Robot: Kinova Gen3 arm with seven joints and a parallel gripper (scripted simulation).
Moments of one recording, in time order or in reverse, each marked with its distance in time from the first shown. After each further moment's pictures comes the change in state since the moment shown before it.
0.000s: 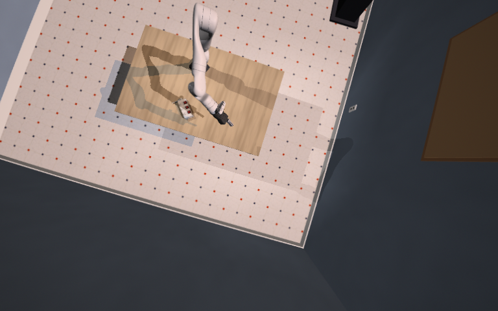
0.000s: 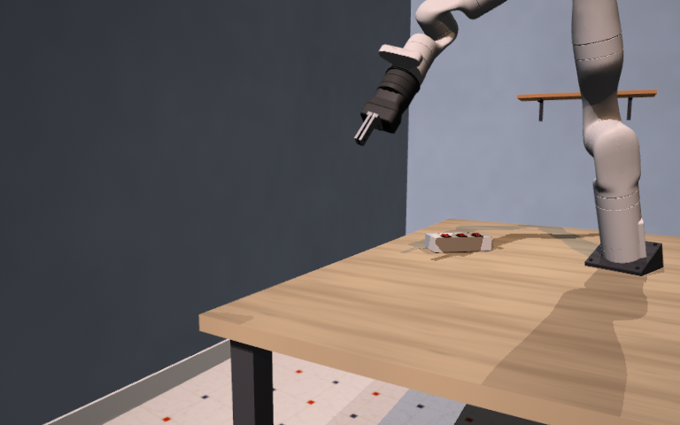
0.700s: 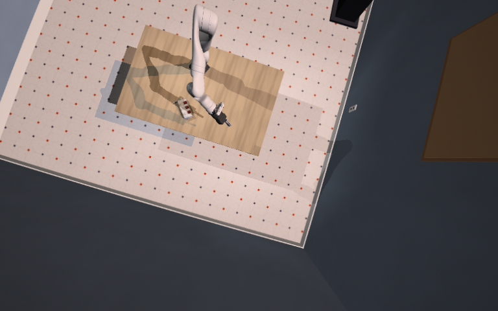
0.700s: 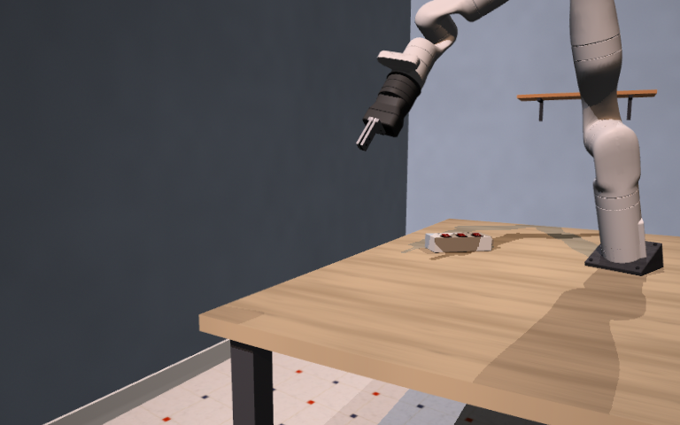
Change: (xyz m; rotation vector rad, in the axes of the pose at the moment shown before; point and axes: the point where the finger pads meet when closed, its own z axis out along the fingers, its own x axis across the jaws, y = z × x) arm 0.000 0.018 0.000 -0.024 -0.014 0.096
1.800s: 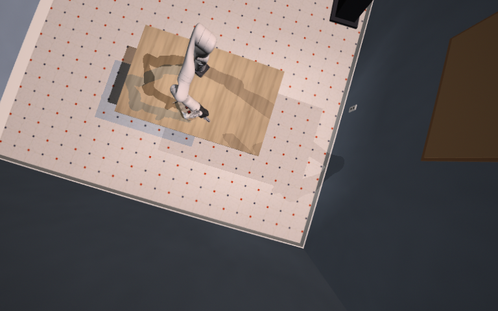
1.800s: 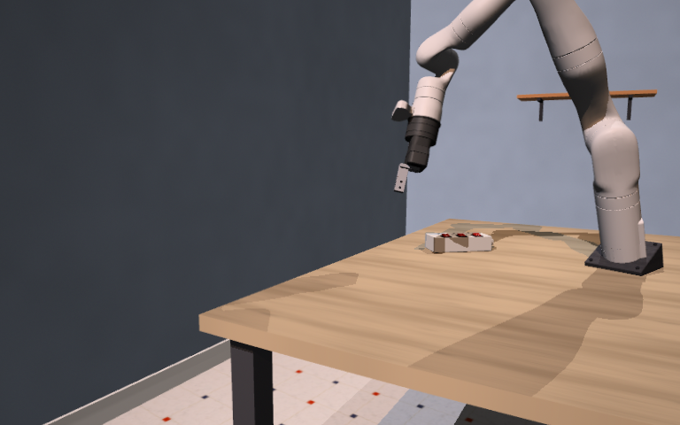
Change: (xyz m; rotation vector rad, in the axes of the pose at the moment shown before) arm -0.012 0.204 -0.016 -0.296 -0.052 1.048
